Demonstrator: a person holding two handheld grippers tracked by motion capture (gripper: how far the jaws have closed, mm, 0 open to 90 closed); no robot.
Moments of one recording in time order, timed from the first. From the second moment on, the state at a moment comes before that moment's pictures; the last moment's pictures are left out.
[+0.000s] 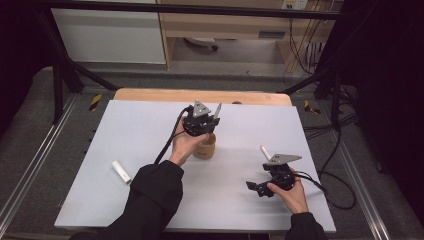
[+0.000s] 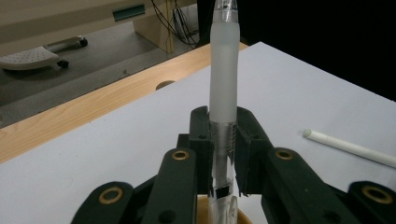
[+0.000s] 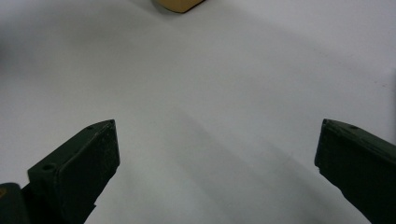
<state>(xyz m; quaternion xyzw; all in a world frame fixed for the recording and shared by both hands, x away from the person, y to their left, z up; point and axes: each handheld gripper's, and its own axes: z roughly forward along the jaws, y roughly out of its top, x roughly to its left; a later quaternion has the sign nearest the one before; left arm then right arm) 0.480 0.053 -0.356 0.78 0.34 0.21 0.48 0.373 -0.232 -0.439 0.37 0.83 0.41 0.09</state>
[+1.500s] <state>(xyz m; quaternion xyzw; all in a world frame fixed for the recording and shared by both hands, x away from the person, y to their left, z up) 0.469 0.070 -0.375 0.81 0.33 0.21 0.44 0.373 -0.231 -0.441 0.37 0.83 0.40 0.09</state>
